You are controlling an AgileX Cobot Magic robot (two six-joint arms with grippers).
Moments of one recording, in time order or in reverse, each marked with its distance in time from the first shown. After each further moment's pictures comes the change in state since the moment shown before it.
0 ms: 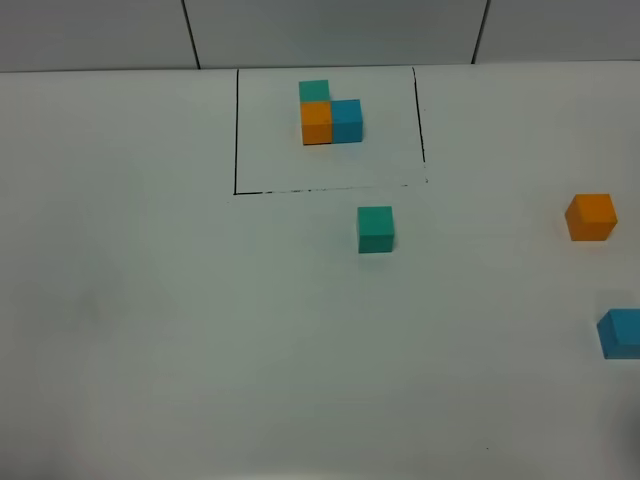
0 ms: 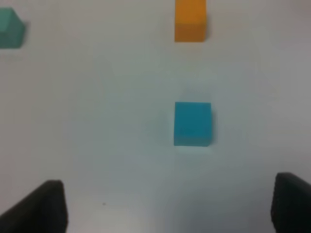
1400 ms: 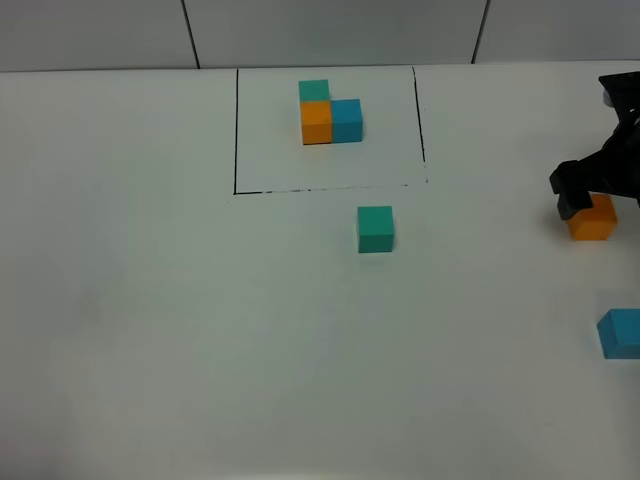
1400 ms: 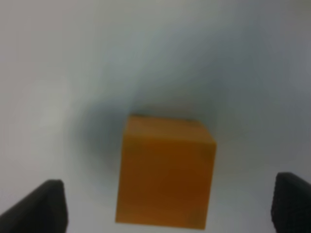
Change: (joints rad) left arm 0.000 0.000 0.000 0.000 0.000 0.001; right arm 0.000 1.488 -0.788 -0.106 -0.169 -0.054
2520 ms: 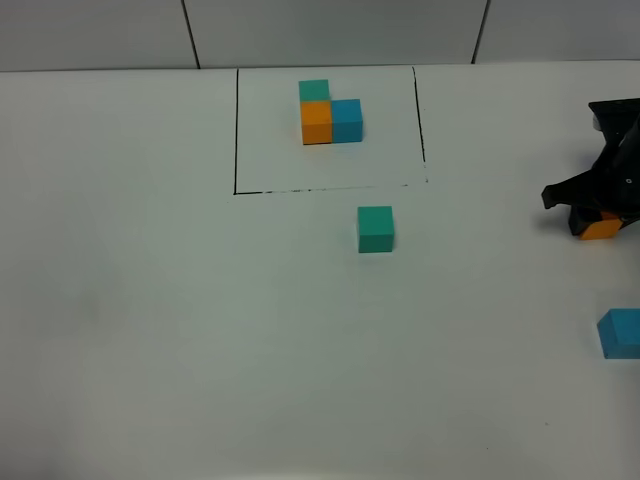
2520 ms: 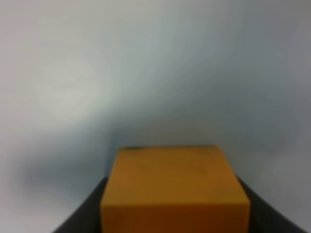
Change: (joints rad) left arm 0.000 0.000 0.000 0.000 0.000 0.000; right arm -0.018 0.121 -0.039 -0.010 -0.009 0.024
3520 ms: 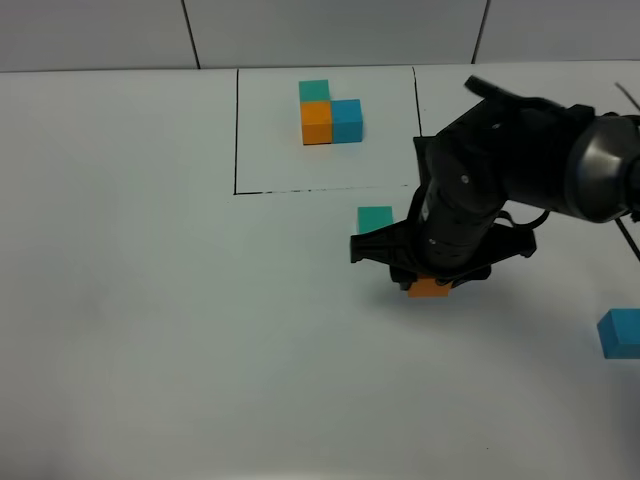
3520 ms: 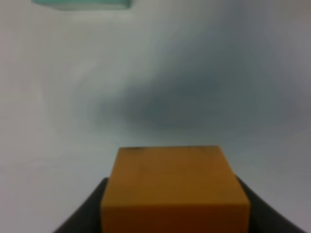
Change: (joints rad) left arm 0.000 0.000 0.000 0.000 -0.001 -0.001; right arm 0.676 -0.257 0.148 -0.068 0.089 0.792
